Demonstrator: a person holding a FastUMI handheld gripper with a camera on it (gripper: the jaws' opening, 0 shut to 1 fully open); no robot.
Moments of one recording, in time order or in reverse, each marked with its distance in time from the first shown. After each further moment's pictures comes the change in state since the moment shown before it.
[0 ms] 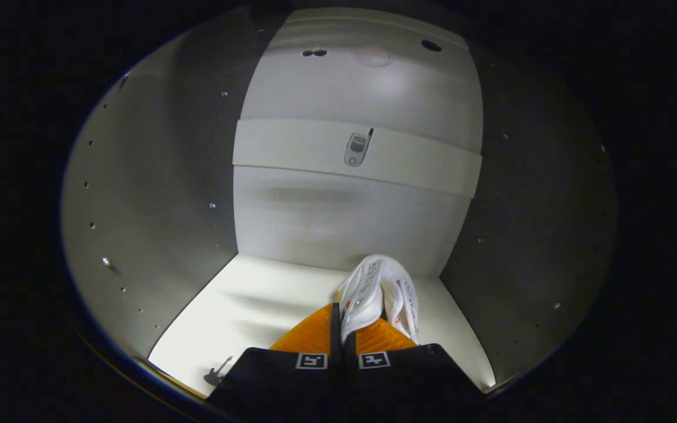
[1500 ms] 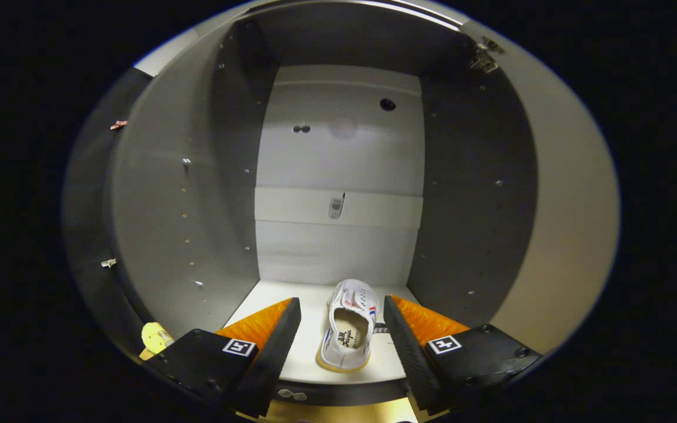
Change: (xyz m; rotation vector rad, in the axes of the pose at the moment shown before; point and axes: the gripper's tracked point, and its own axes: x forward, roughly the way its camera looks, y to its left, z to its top) arm -0.172 -0.007 0.052 0.080 -0.206 -0.064
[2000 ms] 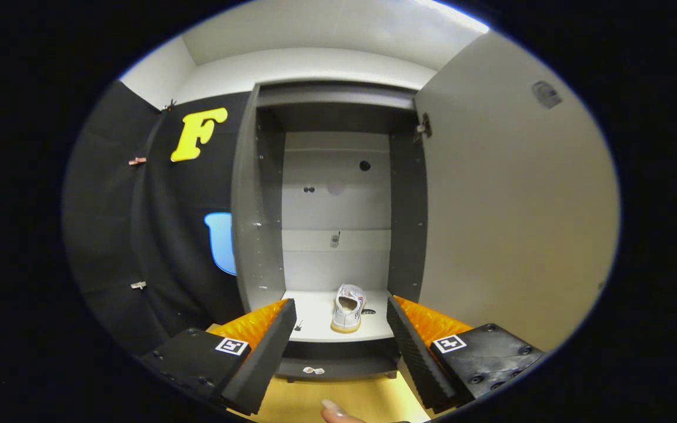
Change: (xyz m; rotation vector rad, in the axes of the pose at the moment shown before) arm -0.226 -0.004 0.064 0.072 -0.127 -0.013
